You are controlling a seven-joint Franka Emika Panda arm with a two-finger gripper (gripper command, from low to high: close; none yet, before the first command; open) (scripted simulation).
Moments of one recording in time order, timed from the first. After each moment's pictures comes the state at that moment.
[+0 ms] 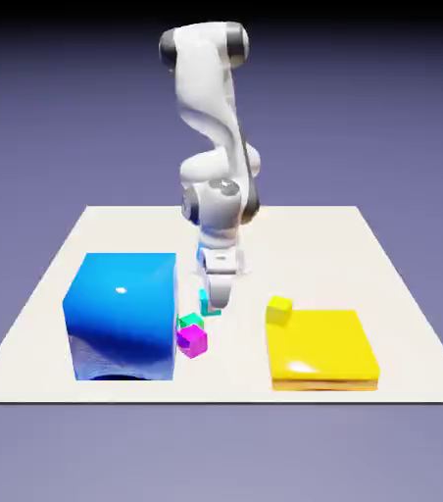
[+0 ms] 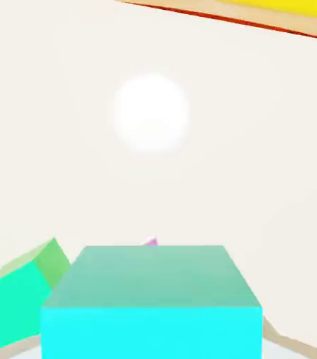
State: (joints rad) arm 0.77 -0.20 -0.94 -2.79 -0.60 2.66 -0.54
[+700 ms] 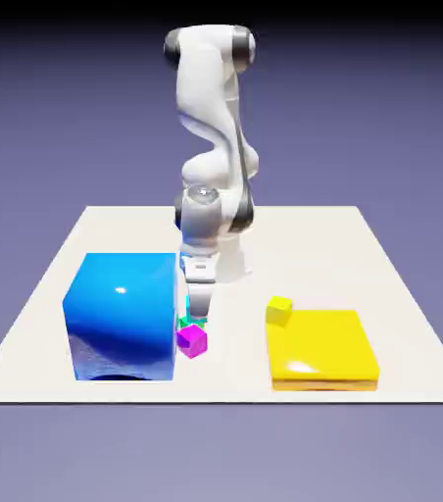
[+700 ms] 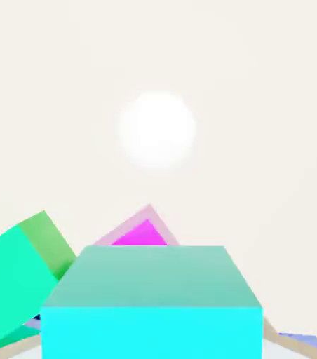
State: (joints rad) arm 0.75 0.01 -0.90 -2.77 -0.19 2.80 -0.85
